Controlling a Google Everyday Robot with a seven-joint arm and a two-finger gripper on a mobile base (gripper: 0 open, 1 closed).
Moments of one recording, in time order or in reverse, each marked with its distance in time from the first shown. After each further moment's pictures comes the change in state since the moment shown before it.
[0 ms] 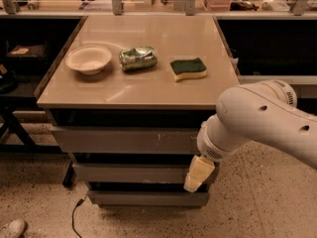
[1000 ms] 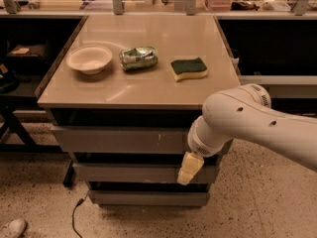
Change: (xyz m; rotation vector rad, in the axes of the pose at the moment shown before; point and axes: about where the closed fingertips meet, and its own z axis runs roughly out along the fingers) arm -0.013 -0.024 0.048 0.010 -0.012 -0.042
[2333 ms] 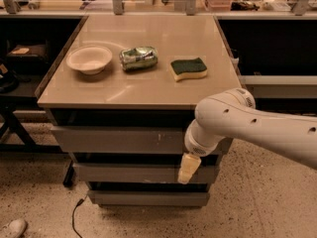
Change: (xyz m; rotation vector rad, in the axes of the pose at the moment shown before) arm 0.006 -0.012 0.046 -0.033 0.036 -0.053
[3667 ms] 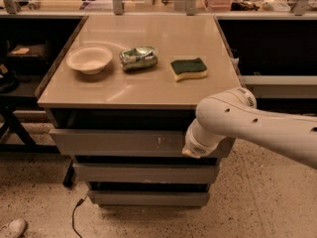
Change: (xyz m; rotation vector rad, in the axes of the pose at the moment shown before) arm 0.000 0.000 0.000 -0.001 0.000 0.000
